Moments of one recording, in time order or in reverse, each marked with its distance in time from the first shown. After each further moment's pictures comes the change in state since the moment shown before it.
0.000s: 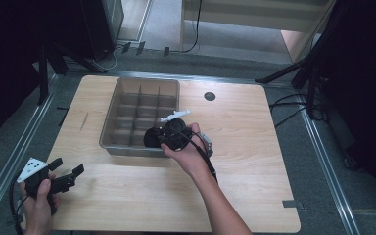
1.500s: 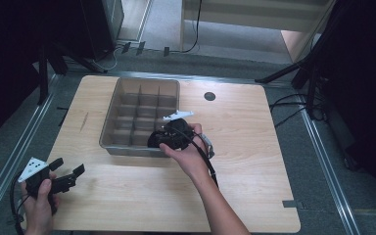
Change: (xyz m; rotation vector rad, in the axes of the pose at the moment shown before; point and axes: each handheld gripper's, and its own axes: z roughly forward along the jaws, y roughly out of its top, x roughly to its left) left arm -0.001 0.000 0.001 0.005 -0.003 0.003; right arm -0.003 -0.007 0.003 -0.095 -0.003 0.036
